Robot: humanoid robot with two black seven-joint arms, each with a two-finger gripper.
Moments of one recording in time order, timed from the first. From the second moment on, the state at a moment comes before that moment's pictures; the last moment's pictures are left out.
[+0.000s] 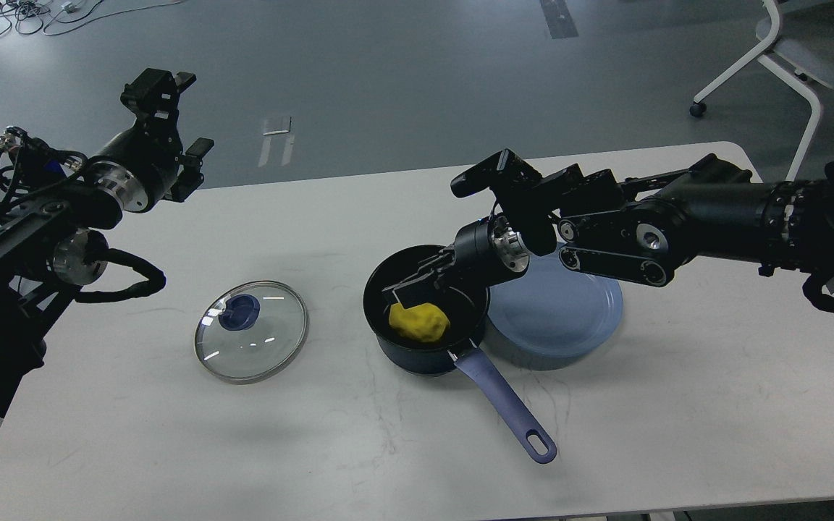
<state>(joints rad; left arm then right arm) -0.95 0.62 -0.45 -0.95 0.26 -0.06 -0.16 1.37 -0.09 -0.41 0.84 -1.07 0.26 0.44</state>
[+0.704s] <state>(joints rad) -0.86 0.56 -0.54 -0.94 -0.01 -0.28 -0.14 1.04 -0.26 0.34 0.82 -0.14 0.27 0.40</state>
